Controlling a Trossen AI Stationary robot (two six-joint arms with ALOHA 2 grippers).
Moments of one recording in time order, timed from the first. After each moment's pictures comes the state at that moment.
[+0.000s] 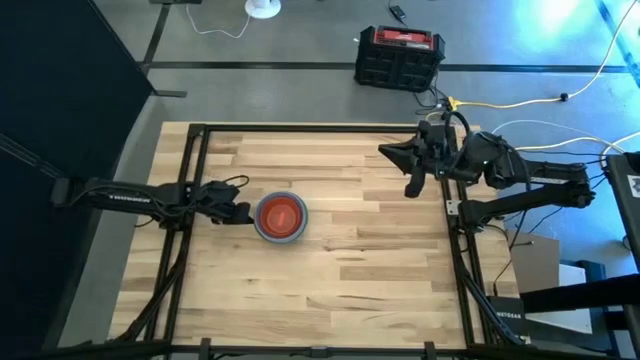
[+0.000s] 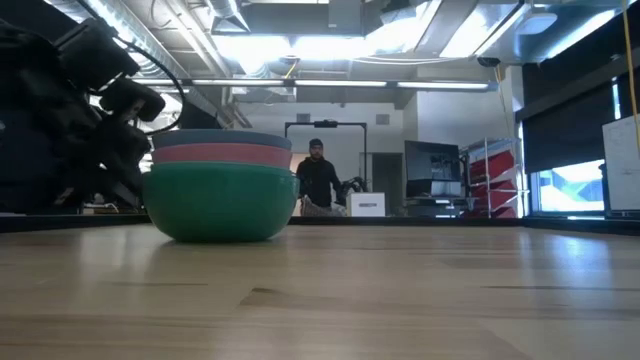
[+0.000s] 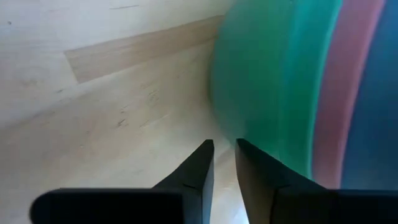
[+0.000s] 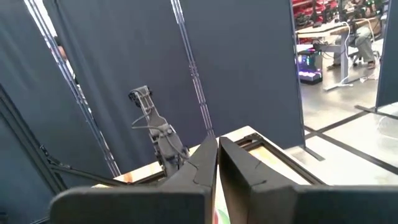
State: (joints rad) left arm 0.13 0.78 0.17 -0.15 0.15 -1.28; right arm 0.01 0.90 1.07 -0.17 0.24 0.28
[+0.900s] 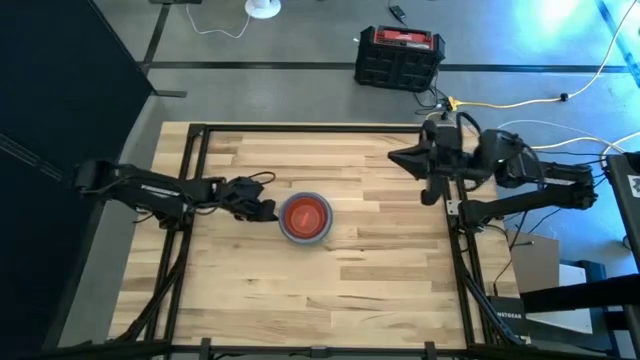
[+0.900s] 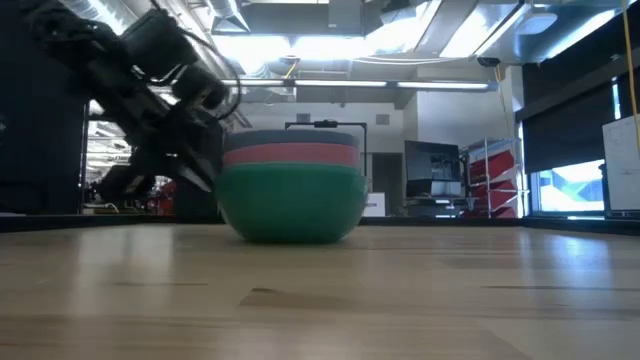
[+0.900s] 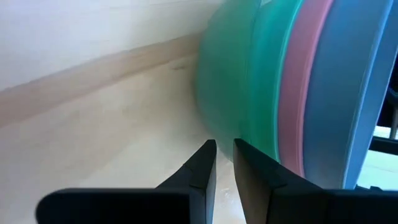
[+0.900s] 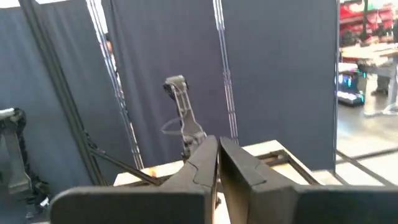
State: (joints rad) left arm 0.10 1.24 0.42 0.09 0.15 -1.26; right arm 0.01 0.80 1.07 -0.18 0.09 0.18
